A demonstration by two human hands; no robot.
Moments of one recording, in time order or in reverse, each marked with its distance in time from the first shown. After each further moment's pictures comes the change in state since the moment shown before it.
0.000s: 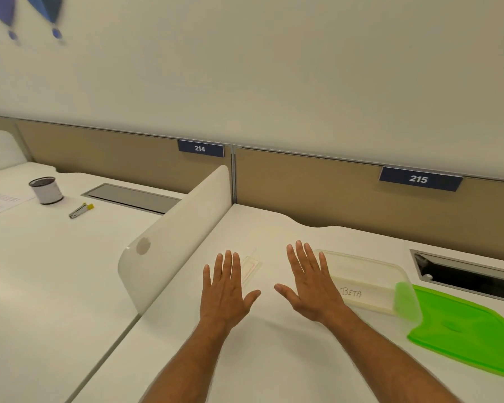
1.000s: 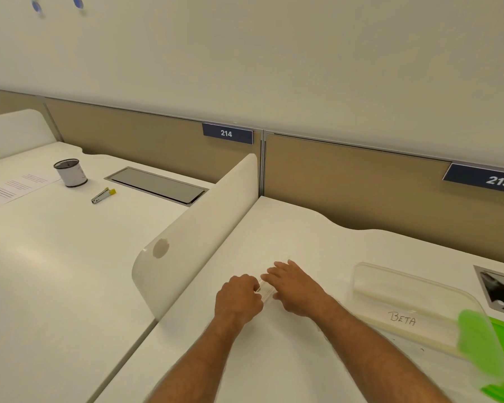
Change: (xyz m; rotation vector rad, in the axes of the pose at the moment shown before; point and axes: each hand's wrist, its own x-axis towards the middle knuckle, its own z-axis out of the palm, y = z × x) left_hand 0.046 -0.030 0.009 -0.251 -0.167 -0.254; right_hand 0.104 -0.053 0.061 -0.075 -0.298 -0.423
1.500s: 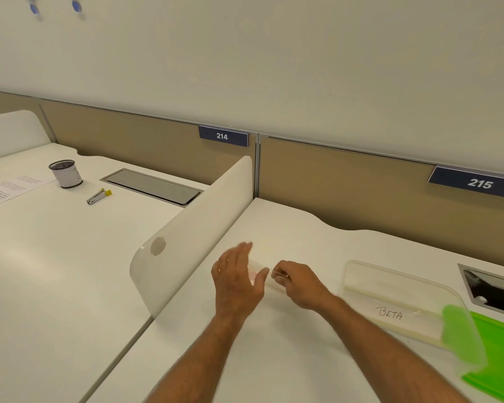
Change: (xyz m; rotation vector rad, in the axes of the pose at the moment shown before) left_hand -0.010 0.013 -0.001 -0.262 0.565 0.224; right_hand -0.030 0.003 -0.026 0.689 0.185 0.329
